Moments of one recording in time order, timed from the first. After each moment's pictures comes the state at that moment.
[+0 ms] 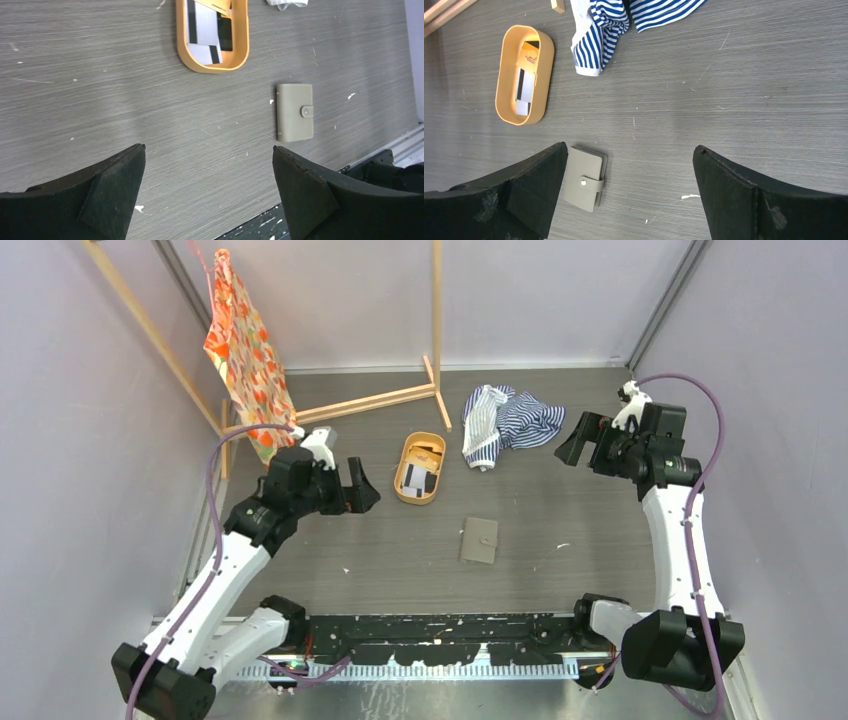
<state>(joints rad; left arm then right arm) -0.40 0.88 0.85 -0.57 0.15 -0.42 -0.19 1.10 1.09 -0.70 -0.42 0.15</state>
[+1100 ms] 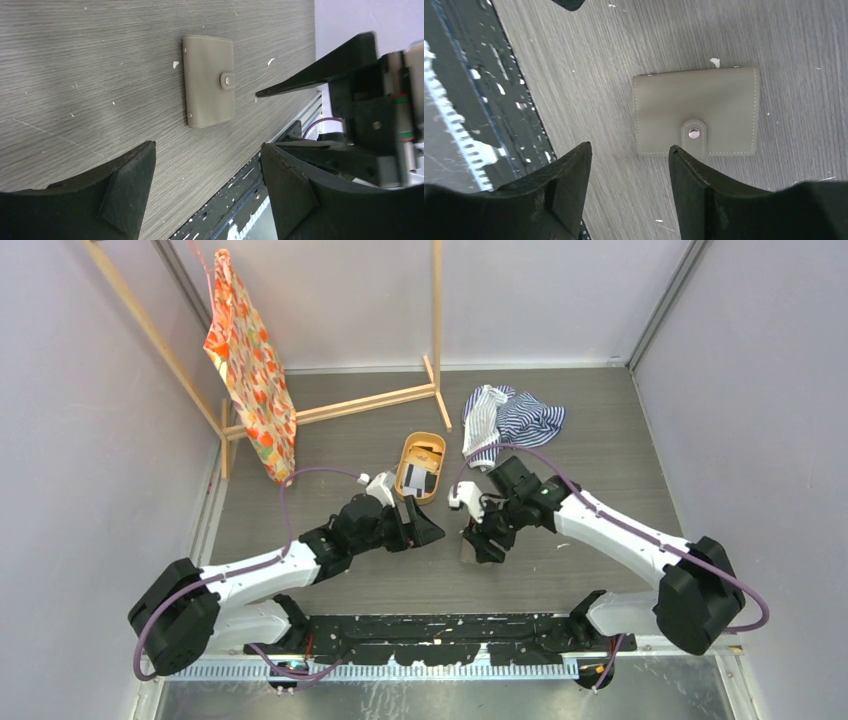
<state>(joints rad) -0.84 1.14 0.48 0.18 0.12 -0.95 0.63 1.27 0.88 -0.72 -0.49 -0.46</state>
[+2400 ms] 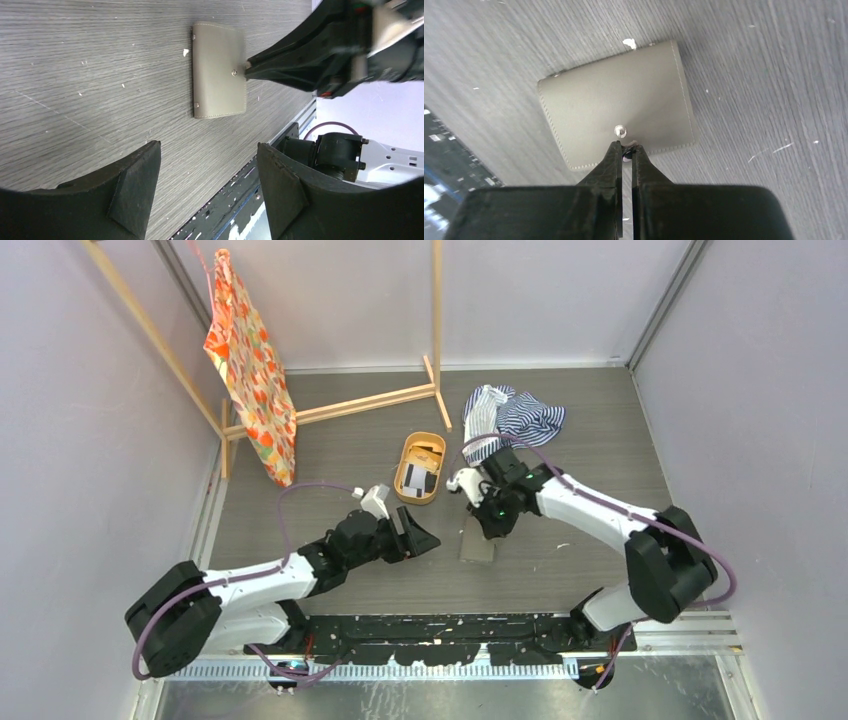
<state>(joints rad) -0.87 1.10 0.34 0.33 0.05 -1.05 0.65 1.49 0.92 -0.64 -0.19 -0.40</state>
